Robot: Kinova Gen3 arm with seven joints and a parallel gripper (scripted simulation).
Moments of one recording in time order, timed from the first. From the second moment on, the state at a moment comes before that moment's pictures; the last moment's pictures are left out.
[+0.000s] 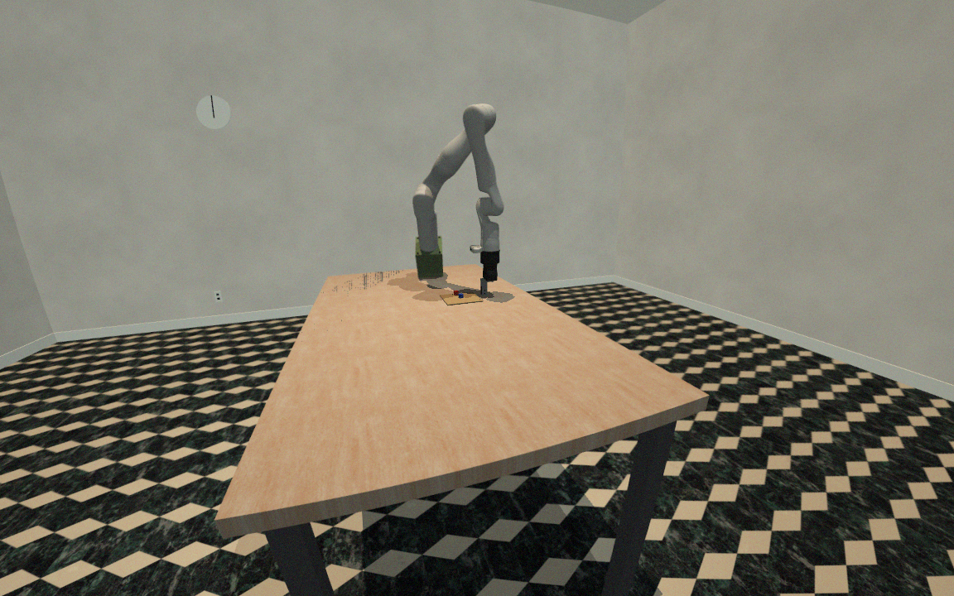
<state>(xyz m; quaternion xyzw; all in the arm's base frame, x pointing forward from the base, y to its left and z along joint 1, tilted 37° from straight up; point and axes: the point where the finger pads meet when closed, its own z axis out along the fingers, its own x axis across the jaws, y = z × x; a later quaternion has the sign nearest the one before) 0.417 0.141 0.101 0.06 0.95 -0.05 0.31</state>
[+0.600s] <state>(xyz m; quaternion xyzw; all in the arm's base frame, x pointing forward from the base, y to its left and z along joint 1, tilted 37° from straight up) 0.405 0.142 0.114 0.06 0.95 -0.05 0.31</state>
